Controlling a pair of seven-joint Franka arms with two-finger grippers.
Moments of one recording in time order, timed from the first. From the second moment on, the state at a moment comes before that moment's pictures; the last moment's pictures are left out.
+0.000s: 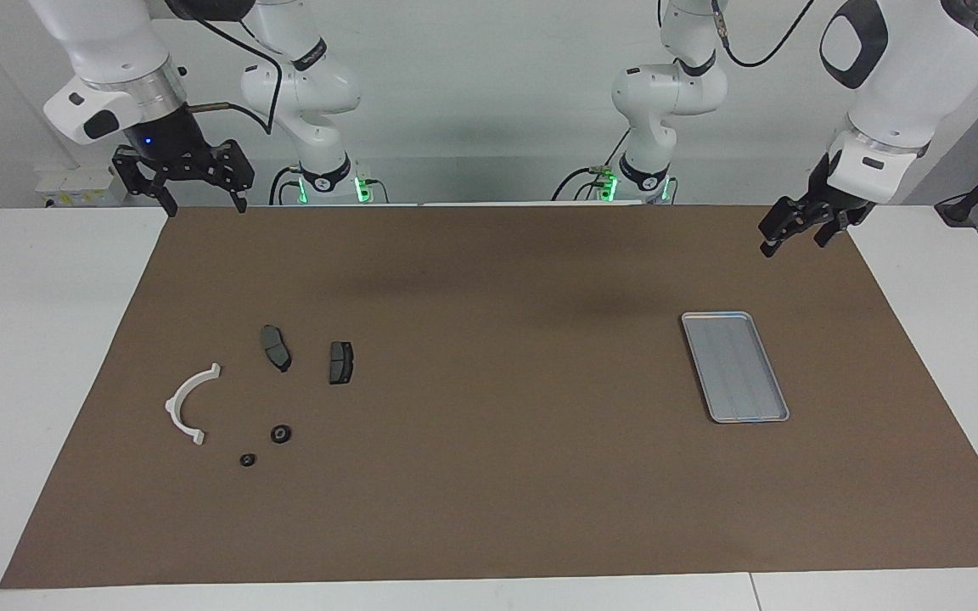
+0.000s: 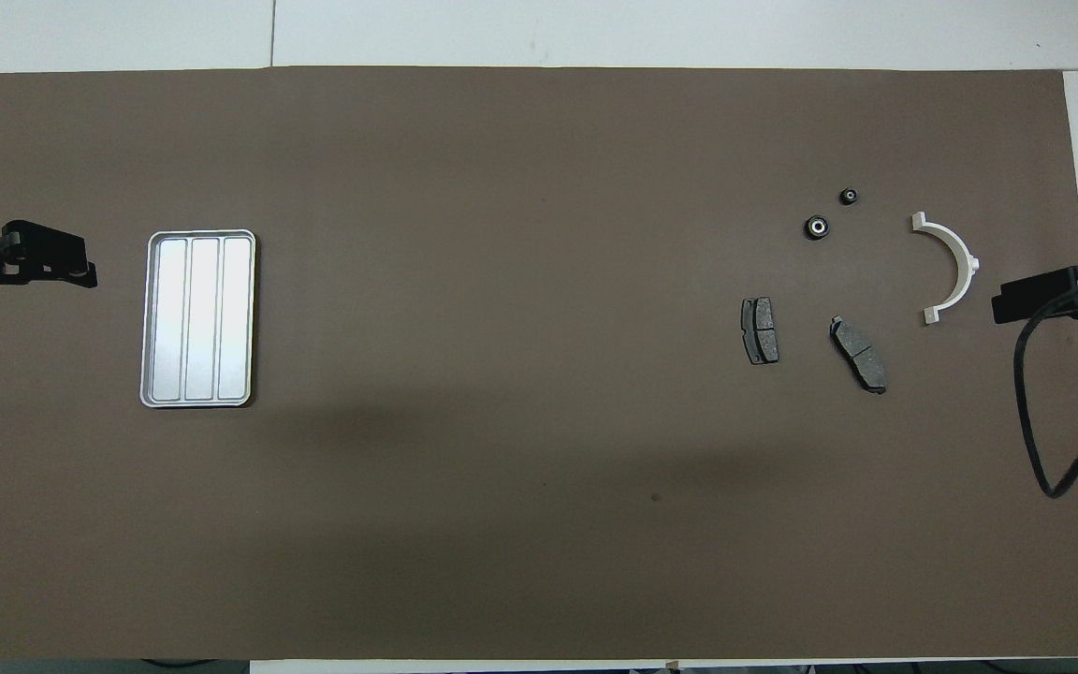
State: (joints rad) left arm -0.04 0.00 0.01 -1.63 -0.02 1.63 -0.17; right arm 0.01 -0.08 -0.02 -1.60 -0.01 1.53 -0.05
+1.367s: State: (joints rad) left arm -0.04 0.00 0.01 -1.63 -0.02 1.63 -0.17; right arm 0.02 -0.10 -0.01 -1.60 -0.01 1.53 -0.05
